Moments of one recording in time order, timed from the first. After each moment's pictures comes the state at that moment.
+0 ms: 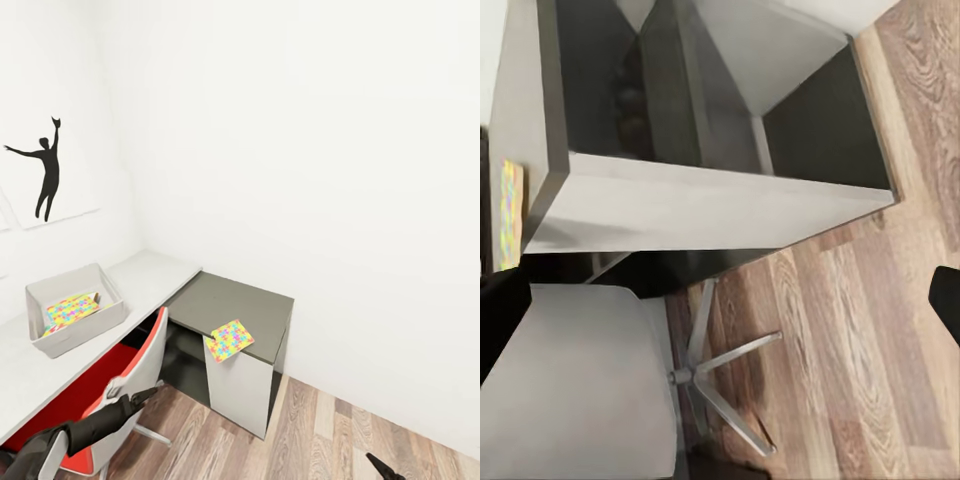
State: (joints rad) left arm -0.37 0.18 0.42 -0.72 0.23 0.63 -0.97; right arm -0.20 -0.28 -0.31 -0.31 -0.81 0.27 0.83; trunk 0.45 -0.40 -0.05
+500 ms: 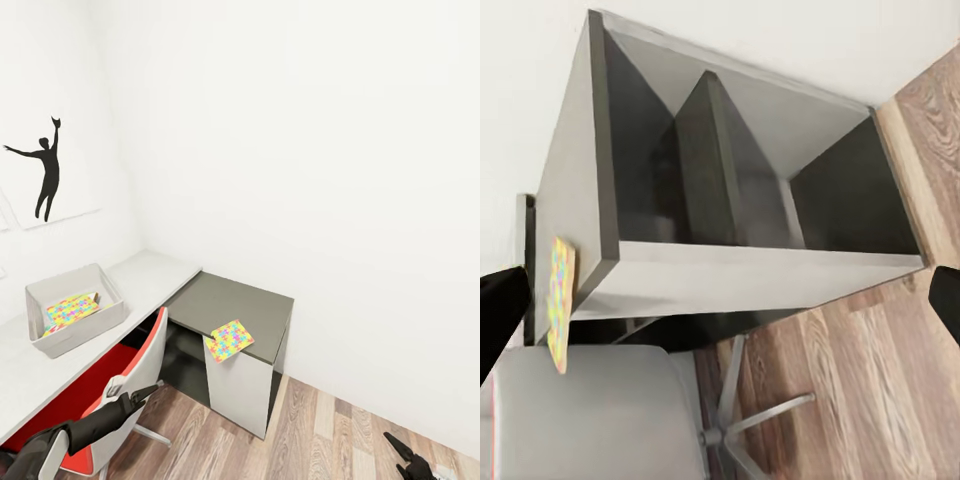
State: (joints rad) left arm -0.37 0.18 0.42 -0.72 0.25 0.63 -0.97; right arm -0.22 -0.33 -0.37 -0.35 -0.88 0.32 0.83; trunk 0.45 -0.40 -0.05
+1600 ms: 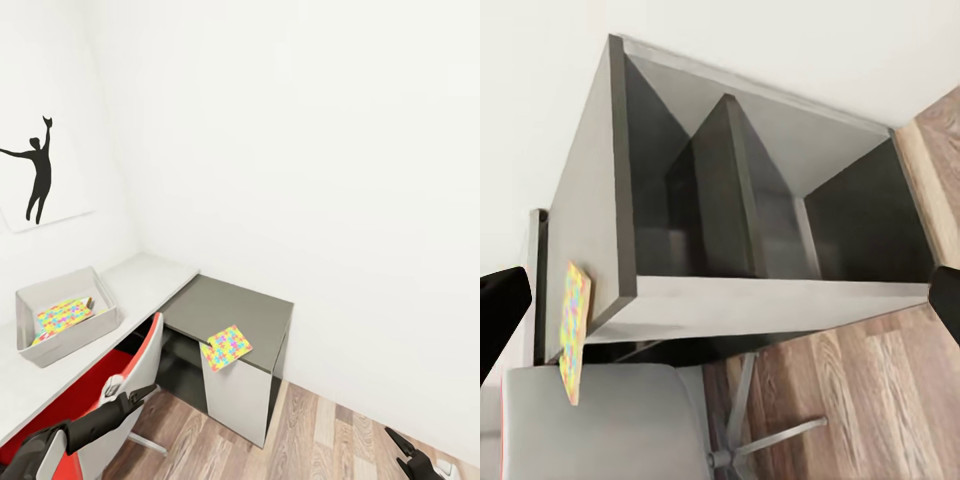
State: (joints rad) left arm -0.37 0.19 0.43 -0.72 0.25 0.63 -0.98; right arm -0.21 -0.34 -0.37 -0.38 -0.89 0.32 0.84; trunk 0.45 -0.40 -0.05
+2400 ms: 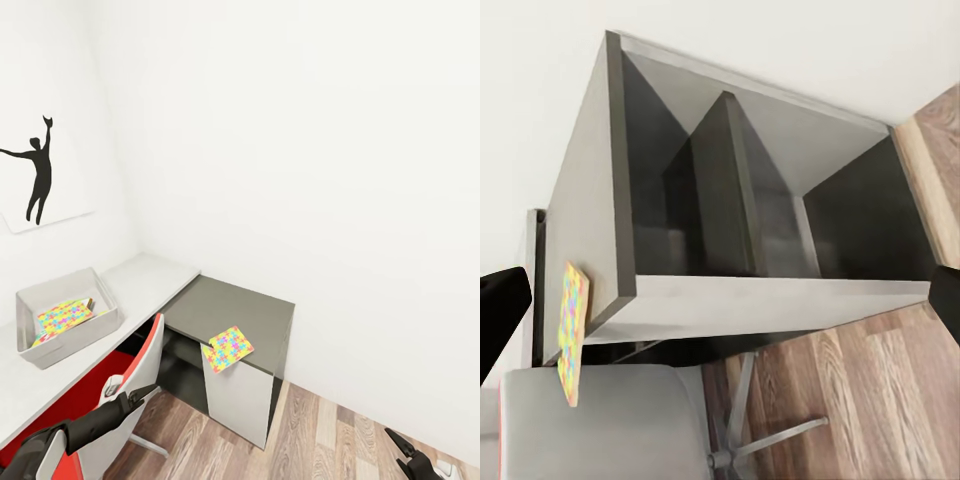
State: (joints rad) left arm -0.37 0.19 0.43 -0.72 0.25 0.63 -0.98; right arm -0.21 -0.34 -0.37 -0.38 -0.89 0.33 0.83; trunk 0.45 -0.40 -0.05
